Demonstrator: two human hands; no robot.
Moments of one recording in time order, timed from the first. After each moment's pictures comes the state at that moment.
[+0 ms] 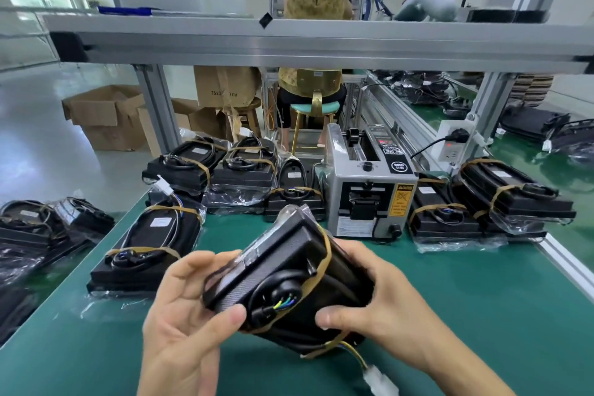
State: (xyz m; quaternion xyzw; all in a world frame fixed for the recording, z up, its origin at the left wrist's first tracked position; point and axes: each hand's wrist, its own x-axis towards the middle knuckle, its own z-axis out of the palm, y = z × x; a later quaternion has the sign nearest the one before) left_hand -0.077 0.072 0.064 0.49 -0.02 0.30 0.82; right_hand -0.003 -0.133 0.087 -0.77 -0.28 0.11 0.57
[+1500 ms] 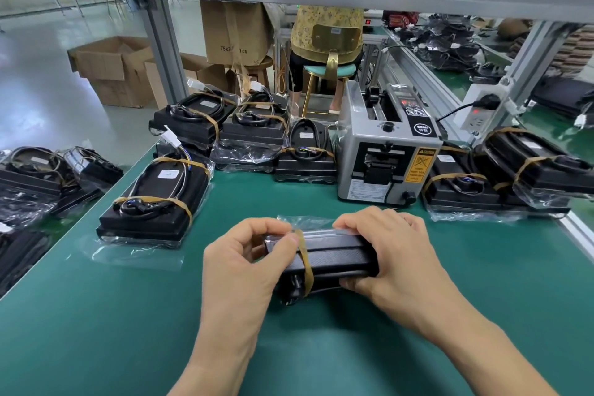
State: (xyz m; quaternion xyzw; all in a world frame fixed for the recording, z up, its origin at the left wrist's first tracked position) left_hand -0.063 0.036 0.070 0.65 0.10 0.25 0.71; right_hand 0.002 -0.137 0.079 -0.92 -0.33 -0.09 0.21
